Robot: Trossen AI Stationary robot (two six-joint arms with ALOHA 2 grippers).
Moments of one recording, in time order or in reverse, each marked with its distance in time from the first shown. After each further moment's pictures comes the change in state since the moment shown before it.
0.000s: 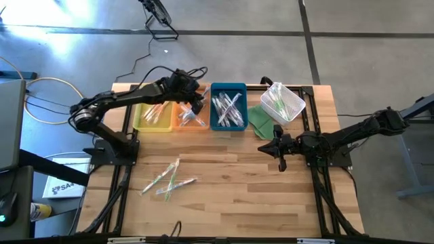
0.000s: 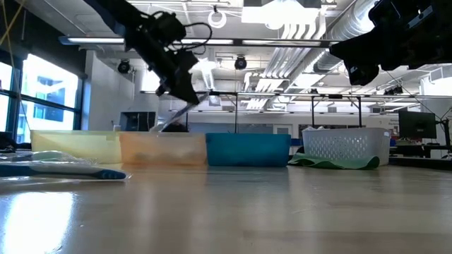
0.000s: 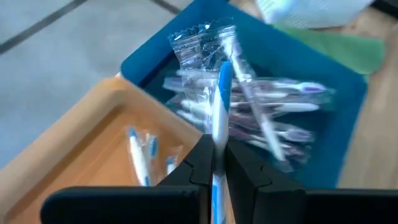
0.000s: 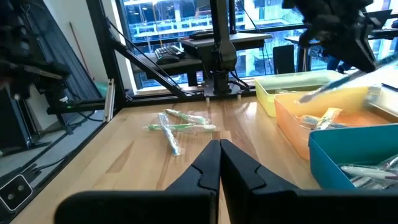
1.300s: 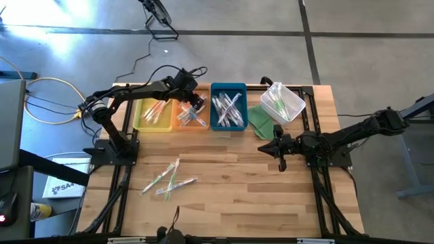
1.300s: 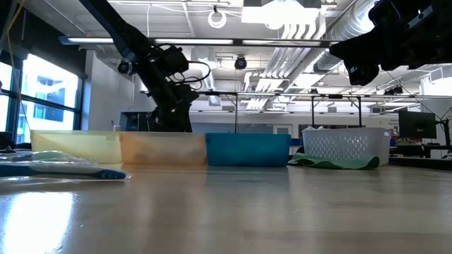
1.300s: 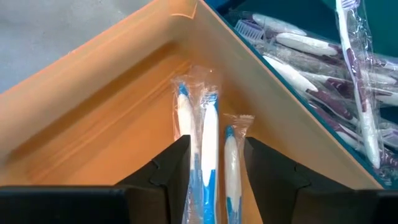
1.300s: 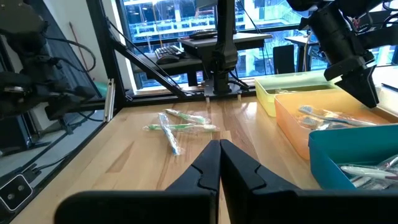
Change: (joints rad) left arm 0.105 0.190 0.000 0.009 -0.019 -0.113; right arm 0.000 0.000 0.000 0.000 0.000 0.000
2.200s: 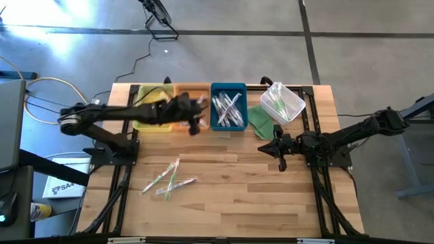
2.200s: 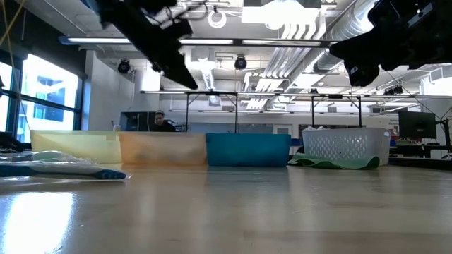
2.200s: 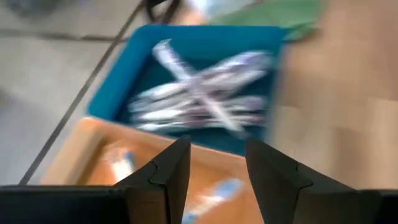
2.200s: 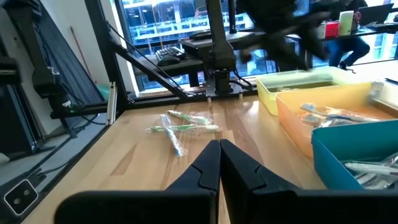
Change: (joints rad) left arm -0.447 -0.346 -0.144 0.045 -0.289 0.338; right arm 0.000 0.000 0.000 0.001 -0.003 0.029
